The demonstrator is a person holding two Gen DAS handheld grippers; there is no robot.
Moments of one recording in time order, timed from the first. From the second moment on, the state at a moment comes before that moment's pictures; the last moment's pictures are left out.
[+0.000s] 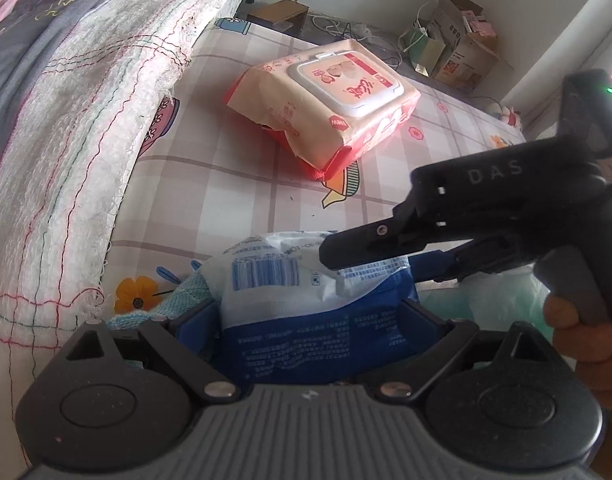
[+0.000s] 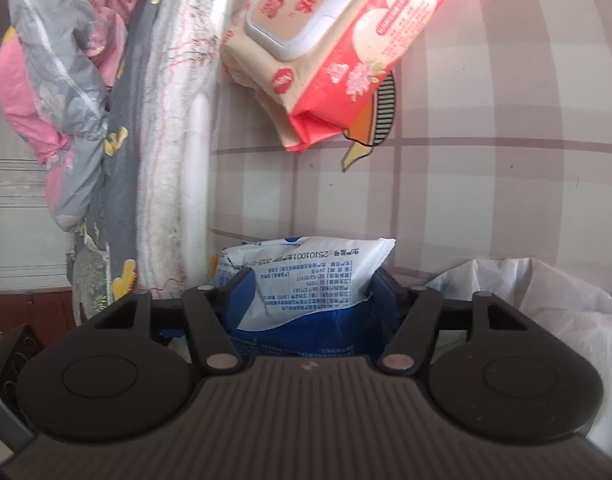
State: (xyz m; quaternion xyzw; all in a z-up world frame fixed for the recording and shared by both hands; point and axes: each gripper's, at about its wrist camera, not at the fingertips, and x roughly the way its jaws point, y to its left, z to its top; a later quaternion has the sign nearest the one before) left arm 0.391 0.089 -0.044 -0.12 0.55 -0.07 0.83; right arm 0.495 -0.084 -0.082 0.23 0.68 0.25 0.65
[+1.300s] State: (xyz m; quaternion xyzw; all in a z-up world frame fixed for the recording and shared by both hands) left arm 0.127 0.036 0.034 -0.16 0.37 -0.13 0.91; right arm 0.250 -0.176 0.065 0.18 0.54 0.36 0.74
